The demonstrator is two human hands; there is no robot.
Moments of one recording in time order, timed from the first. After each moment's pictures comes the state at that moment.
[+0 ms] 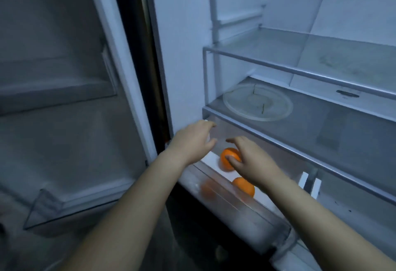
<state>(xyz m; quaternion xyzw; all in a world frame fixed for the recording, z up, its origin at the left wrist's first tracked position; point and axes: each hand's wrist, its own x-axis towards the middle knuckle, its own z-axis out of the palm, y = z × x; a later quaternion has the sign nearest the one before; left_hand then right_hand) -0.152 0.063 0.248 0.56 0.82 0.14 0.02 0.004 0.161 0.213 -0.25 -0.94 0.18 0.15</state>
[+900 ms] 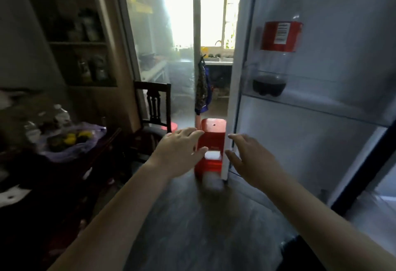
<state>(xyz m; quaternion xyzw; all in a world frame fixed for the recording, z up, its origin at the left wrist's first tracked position) -0.151 -0.396 0.301 0.14 0.98 0.06 -0.15 -0.151 -0.192 0.292 0.20 -0.95 0.19 0.16</state>
